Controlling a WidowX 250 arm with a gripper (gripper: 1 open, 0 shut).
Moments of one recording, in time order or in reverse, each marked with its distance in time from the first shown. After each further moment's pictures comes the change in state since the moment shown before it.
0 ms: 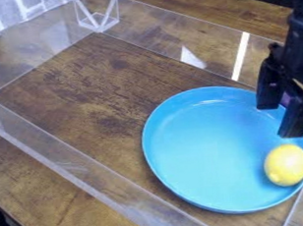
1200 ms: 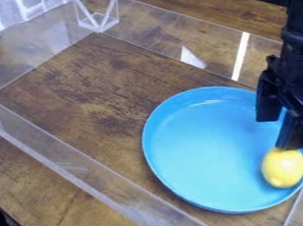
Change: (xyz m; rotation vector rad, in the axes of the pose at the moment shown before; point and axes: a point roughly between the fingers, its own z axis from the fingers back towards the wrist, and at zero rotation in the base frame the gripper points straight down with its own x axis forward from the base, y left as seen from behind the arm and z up) arm -0.002 -0.005 -0.009 0.007 -0.043 -0.035
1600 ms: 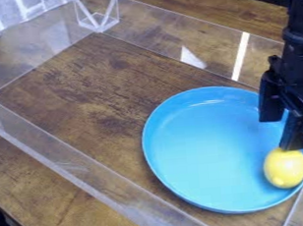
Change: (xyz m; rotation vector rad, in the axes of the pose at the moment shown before) arm 0.003 0.000 -0.001 -0.003 -0.019 0.005
